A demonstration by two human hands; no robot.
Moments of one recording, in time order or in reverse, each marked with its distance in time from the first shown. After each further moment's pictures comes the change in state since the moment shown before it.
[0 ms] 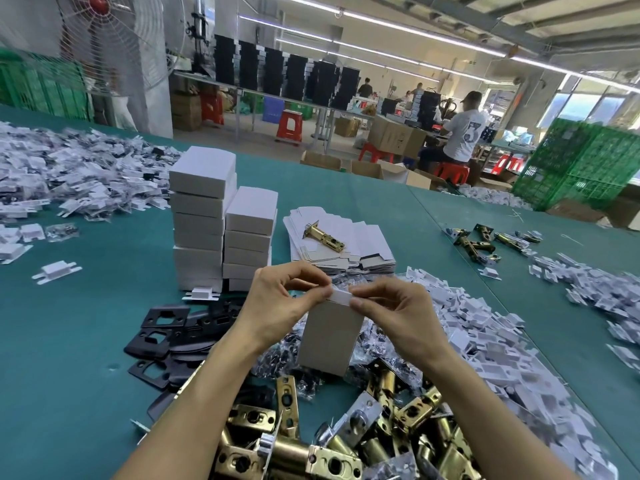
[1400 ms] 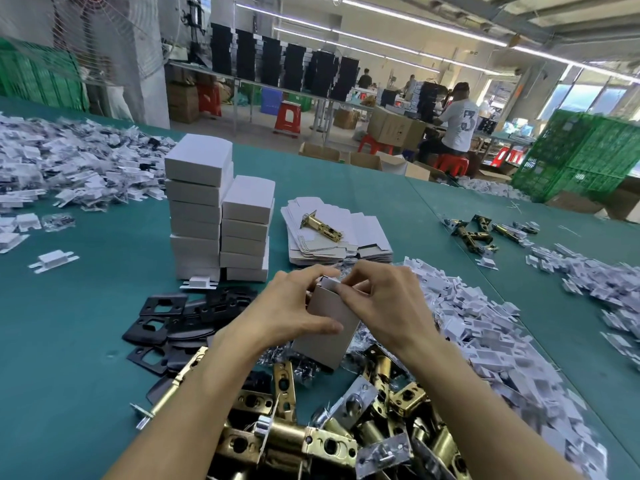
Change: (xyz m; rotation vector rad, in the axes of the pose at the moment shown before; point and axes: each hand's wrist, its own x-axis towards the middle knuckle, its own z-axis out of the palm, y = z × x) left_hand -0.006 0.007 0.004 0.284 -0.345 -0.212; right_hand 0.000 -0.022 0.016 -0.708 0.077 -0.130
